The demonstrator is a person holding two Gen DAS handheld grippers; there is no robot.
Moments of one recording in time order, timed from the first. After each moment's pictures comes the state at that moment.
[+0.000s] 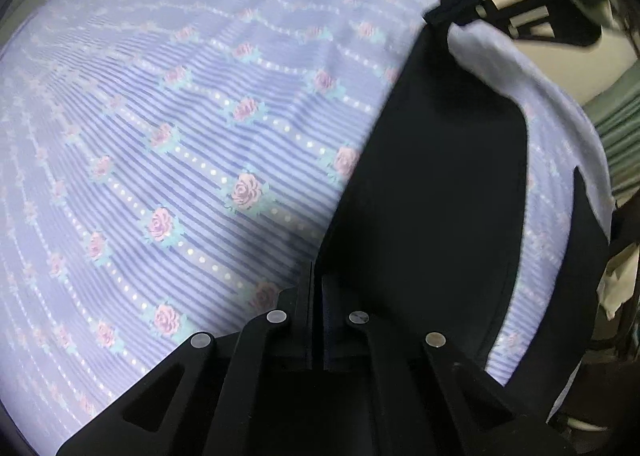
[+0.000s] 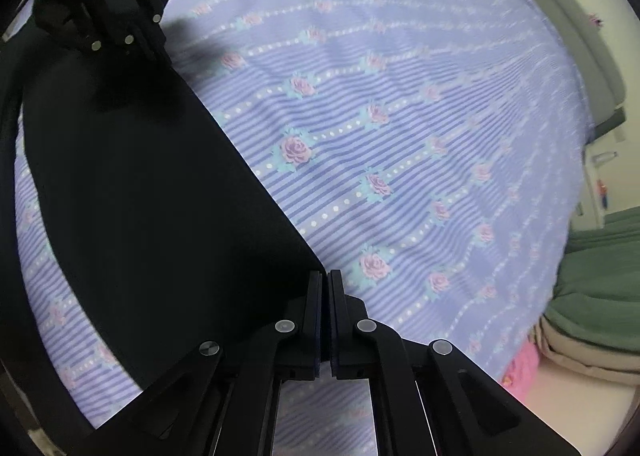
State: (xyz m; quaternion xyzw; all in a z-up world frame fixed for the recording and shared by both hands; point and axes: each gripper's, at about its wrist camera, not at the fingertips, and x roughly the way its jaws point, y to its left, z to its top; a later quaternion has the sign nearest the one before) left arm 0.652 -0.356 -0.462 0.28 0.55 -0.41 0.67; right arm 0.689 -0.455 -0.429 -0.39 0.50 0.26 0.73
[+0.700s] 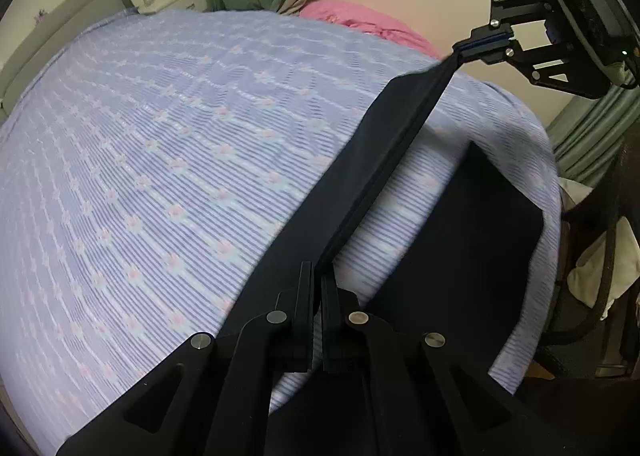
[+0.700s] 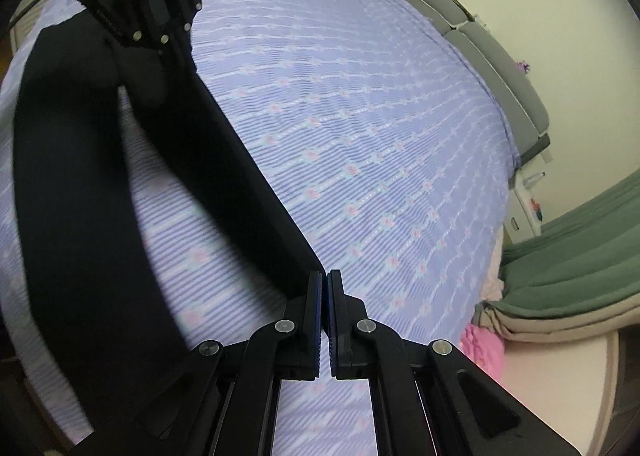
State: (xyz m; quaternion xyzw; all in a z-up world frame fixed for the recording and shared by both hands) left arm 0.436 -0.357 -0.355 0.28 0.48 -0.41 0.73; right arm 0.478 -0.440 -0.348 -0.40 0.39 0.21 0.80
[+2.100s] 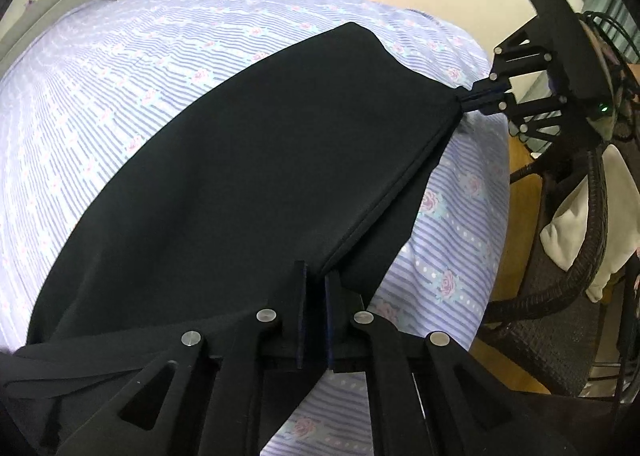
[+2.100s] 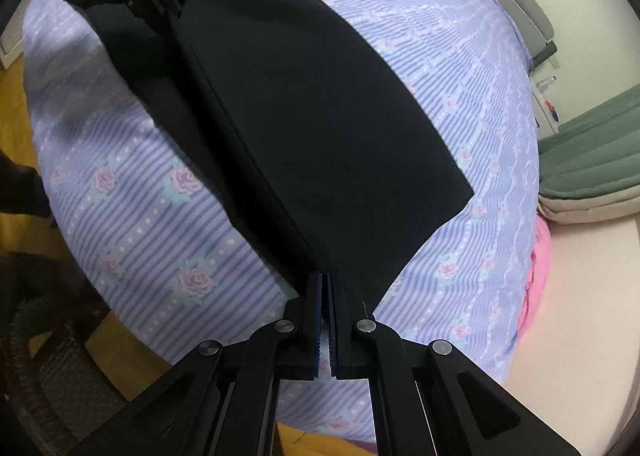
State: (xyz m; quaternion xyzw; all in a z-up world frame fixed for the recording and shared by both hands) left arm 0.242 -0.376 -0.467 0.26 0.49 -0.42 0.71; right arm 0.257 -0.449 -0.483 -0.37 0.51 0.14 0.77
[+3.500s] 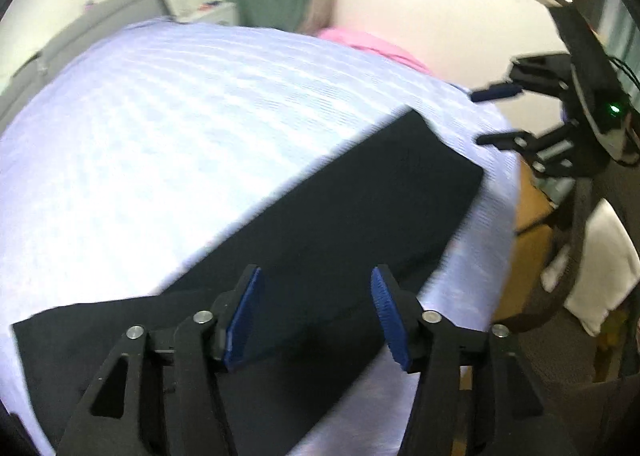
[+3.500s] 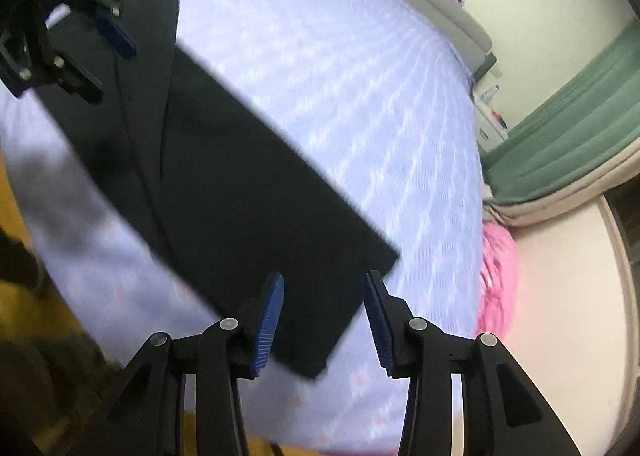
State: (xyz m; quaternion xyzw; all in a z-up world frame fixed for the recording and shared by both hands) left arm 0.292 -0.276 -0.344 0.22 0.44 -0.36 0.79; right arm 0.291 -0.399 -0.364 -0.30 0.42 0.10 0.85
